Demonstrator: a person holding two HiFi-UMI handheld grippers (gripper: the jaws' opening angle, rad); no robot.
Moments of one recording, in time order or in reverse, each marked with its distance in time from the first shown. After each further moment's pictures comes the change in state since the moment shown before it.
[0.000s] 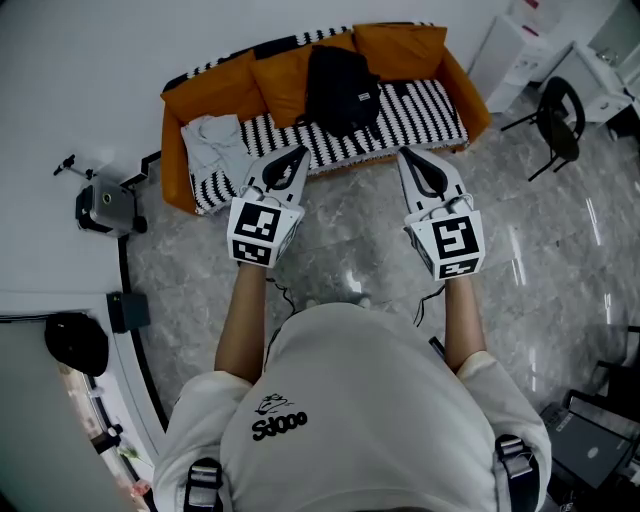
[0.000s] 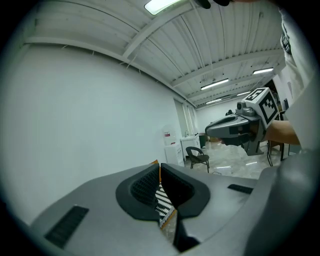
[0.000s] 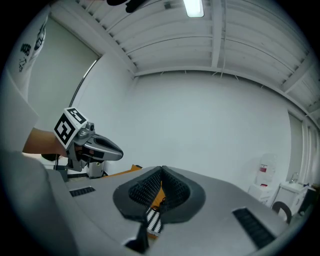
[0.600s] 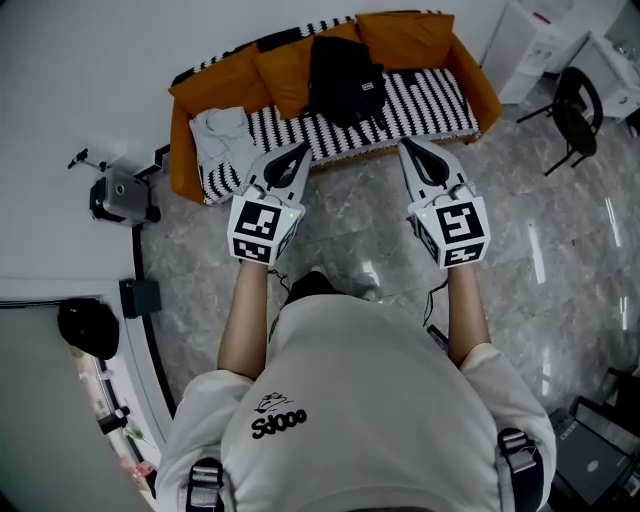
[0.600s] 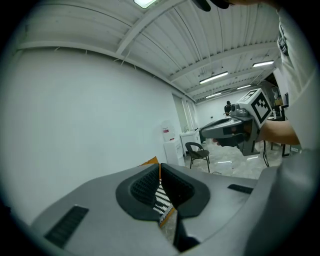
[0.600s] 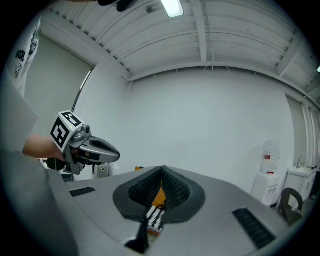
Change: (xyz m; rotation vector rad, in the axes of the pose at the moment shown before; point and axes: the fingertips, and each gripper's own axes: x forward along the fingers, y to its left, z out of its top) left arm -0.012 -0.001 -0.008 -0.012 0.015 -0.017; right arm 0.006 0.006 -0.005 0.072 0.022 0.024
